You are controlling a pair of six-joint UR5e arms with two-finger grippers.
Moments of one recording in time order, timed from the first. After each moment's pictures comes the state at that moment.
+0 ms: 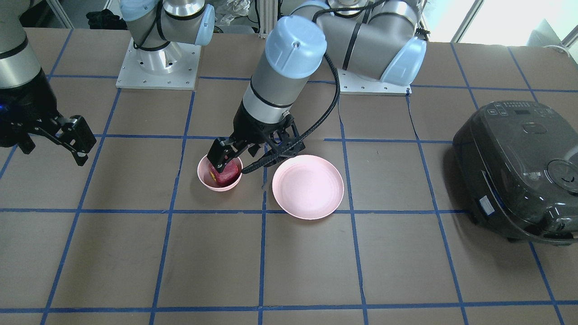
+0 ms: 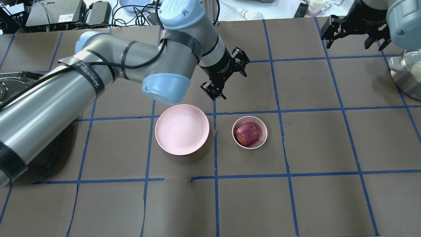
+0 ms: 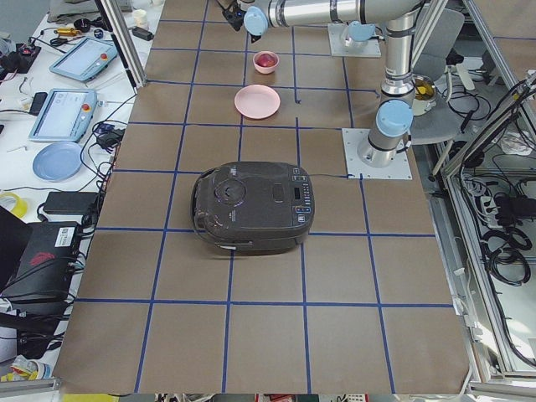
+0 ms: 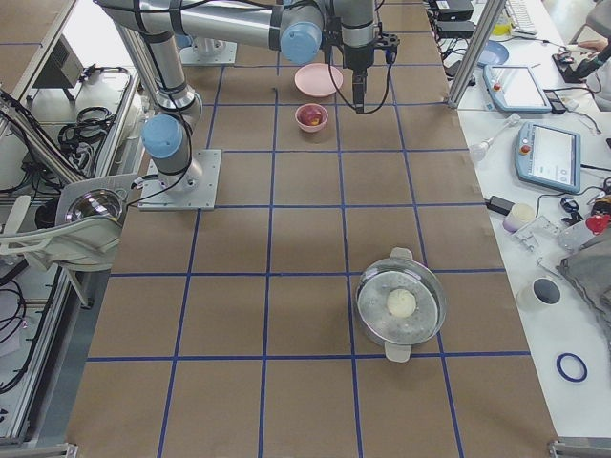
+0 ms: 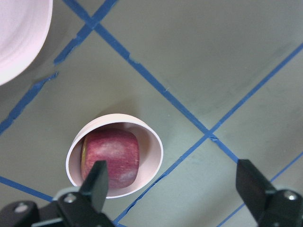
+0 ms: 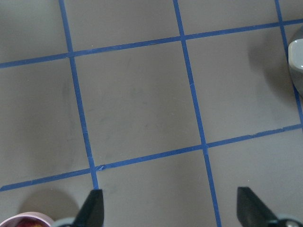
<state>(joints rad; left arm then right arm) -1.92 -1.86 -1.52 -1.15 1.26 -1.05 1.43 -1.50 1.57 -1.81 -1.68 0.05</state>
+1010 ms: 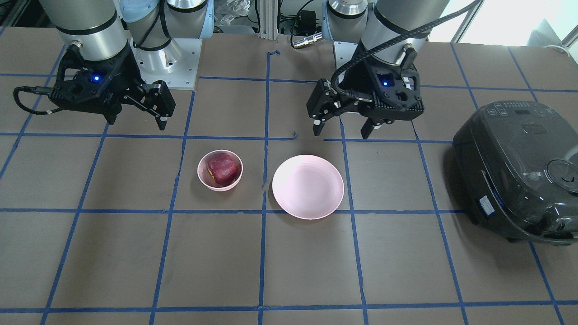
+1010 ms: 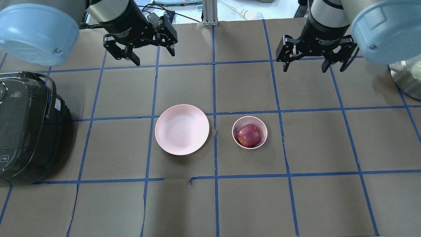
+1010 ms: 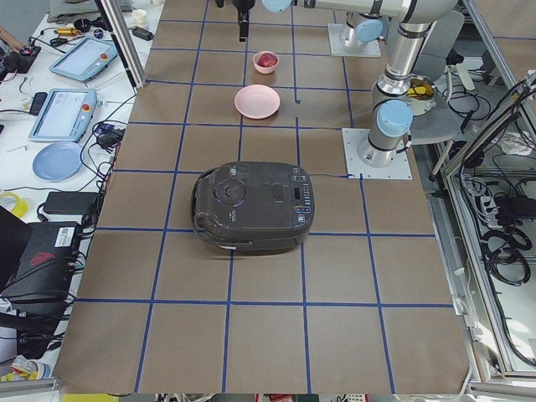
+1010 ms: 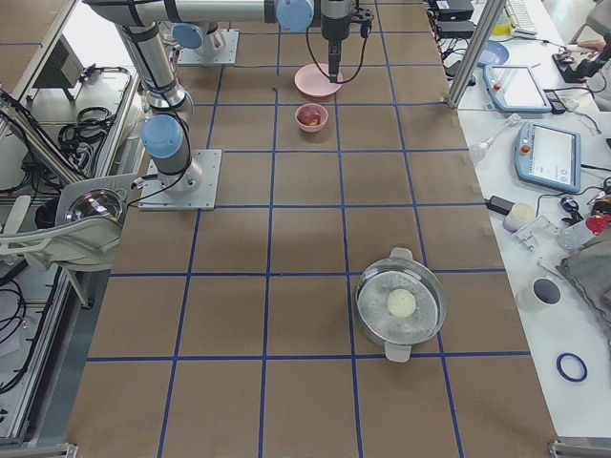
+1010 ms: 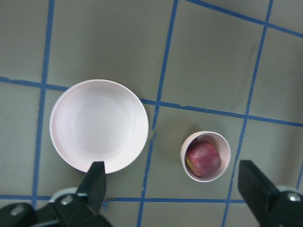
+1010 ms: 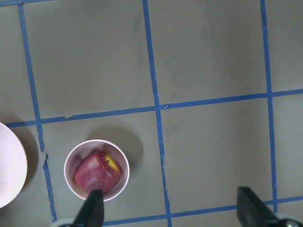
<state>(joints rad) -1.66 -1.65 -1.48 -1.44 1.44 -0.16 1.61 -1.56 1.57 -1.61 -1.60 0.13</state>
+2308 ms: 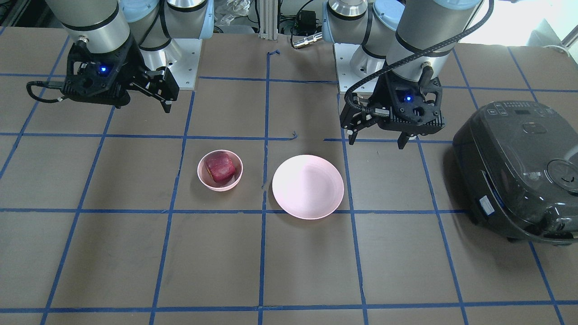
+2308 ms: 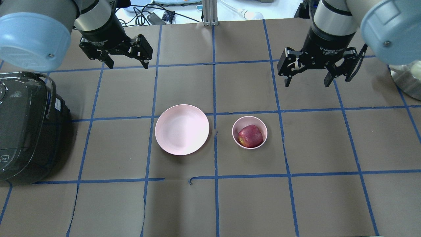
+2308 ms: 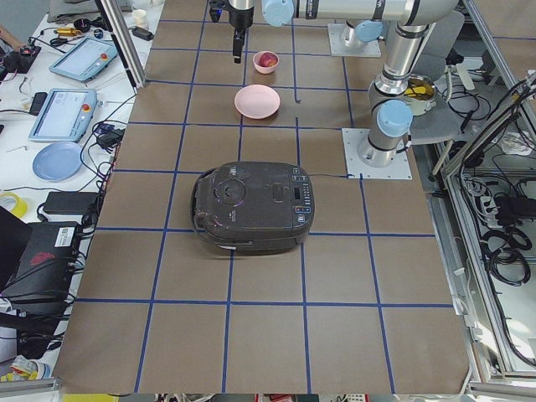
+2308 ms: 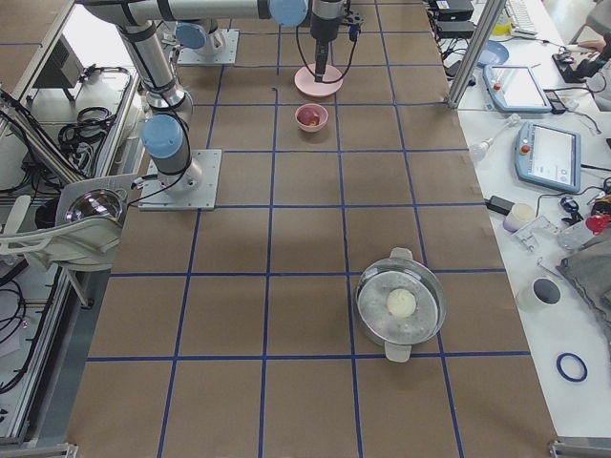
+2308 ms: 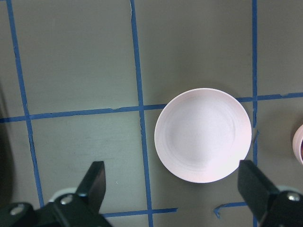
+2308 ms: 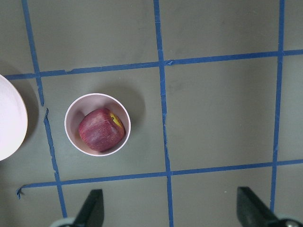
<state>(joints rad) -1.63 -1.65 -1.53 -1.43 1.56 0.01 1.61 -1.57 1.57 -1.49 -1.58 0.11</state>
